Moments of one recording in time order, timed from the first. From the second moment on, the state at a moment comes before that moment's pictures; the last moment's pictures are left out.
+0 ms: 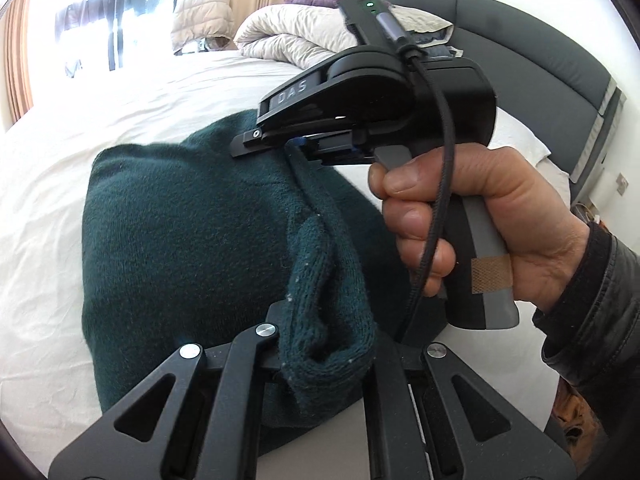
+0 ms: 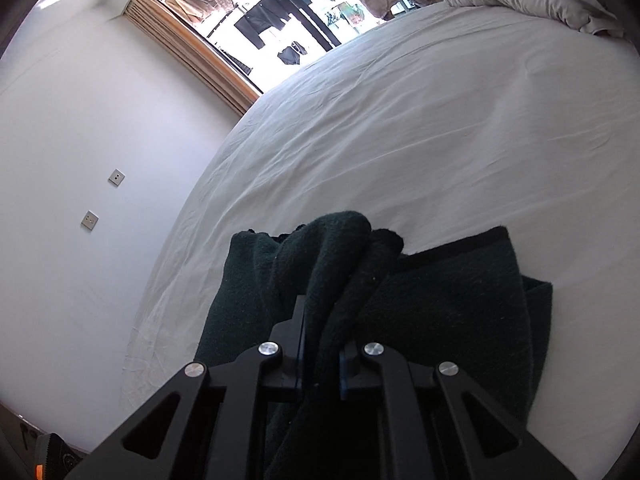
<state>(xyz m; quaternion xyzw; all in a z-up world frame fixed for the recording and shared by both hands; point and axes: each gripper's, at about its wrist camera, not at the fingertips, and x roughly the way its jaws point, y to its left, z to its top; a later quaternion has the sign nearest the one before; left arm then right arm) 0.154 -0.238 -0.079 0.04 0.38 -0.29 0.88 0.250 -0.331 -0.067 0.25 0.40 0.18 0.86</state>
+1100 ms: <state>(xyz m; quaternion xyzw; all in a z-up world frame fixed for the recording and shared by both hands) 0.108 -0.196 -0.098 -0.07 0.39 -0.36 0.84 0.215 -0.424 -0.087 0.26 0.41 0.10 0.87</state>
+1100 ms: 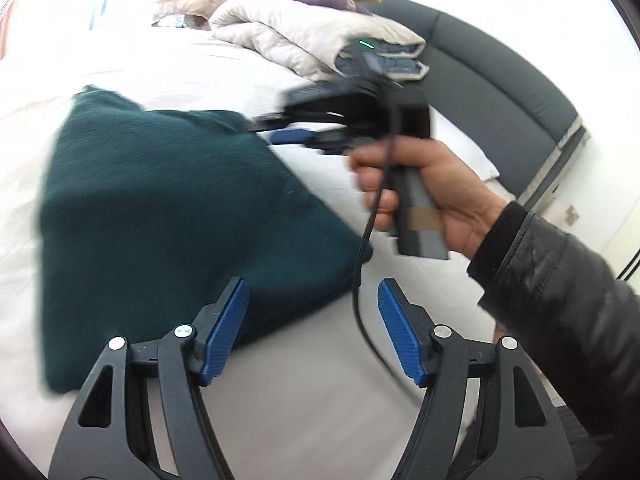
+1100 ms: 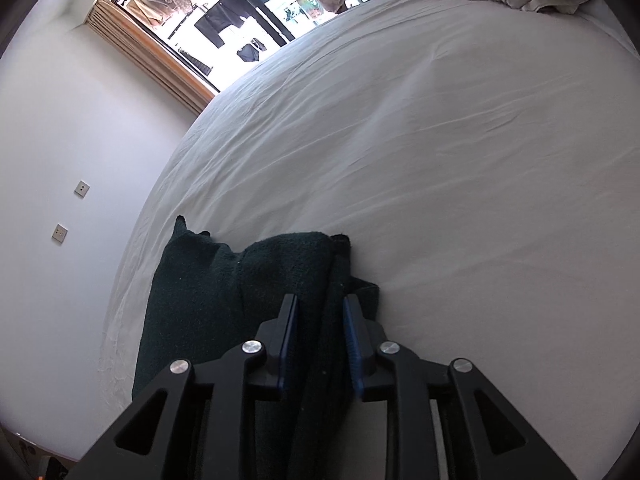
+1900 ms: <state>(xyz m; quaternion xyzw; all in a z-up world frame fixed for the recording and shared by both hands) 0.160 -0.143 -0.139 0.06 0.41 -0.24 0.88 0.071 -0.373 -0.126 0.21 0.40 0.16 0.88</state>
